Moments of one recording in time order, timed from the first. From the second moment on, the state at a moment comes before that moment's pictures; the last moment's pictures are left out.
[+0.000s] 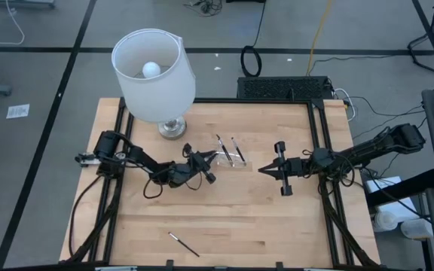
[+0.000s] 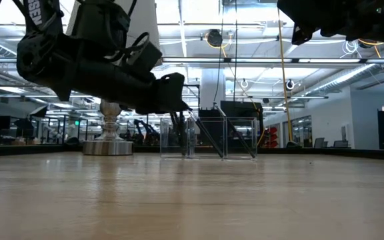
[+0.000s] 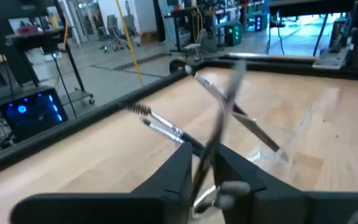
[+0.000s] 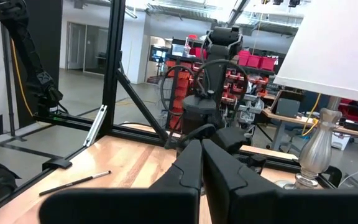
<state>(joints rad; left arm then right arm) -0.17 1.95 0.64 1.16 -0.83 -0.02 0.21 0.96 0.23 0.90 0.07 -0.16</state>
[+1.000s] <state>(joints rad) -0.92 1.27 0.64 0.74 -1.52 0.66 0.21 0.96 0.23 0.88 0.08 -0.12</state>
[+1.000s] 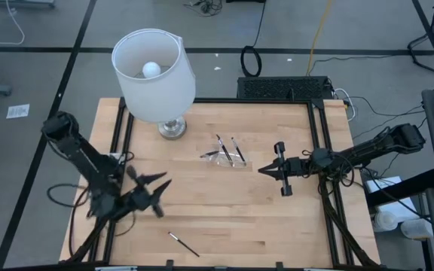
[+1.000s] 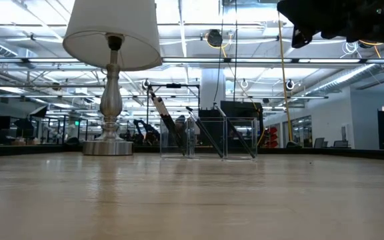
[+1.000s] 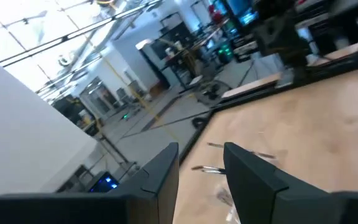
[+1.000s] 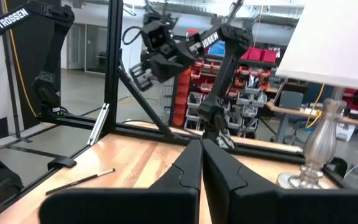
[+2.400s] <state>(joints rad) -0.93 1.41 0.55 0.24 -0.18 -0.37 0.21 1.24 0.23 1.18 0.08 -0.01</state>
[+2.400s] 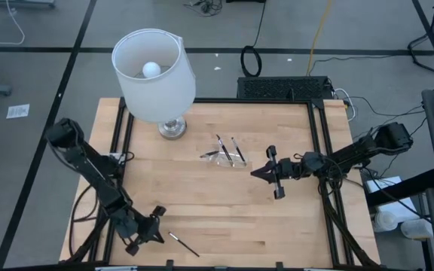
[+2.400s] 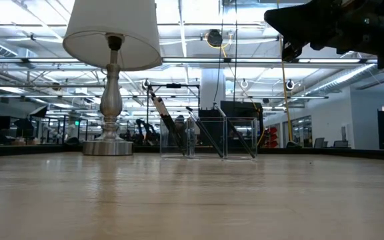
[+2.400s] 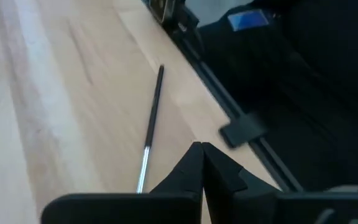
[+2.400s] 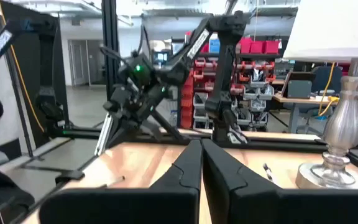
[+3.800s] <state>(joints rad) -0.82 1.89 0.88 0.34 0.00 -0.43 0.37 1.24 0.23 1.14 0.16 0.00</state>
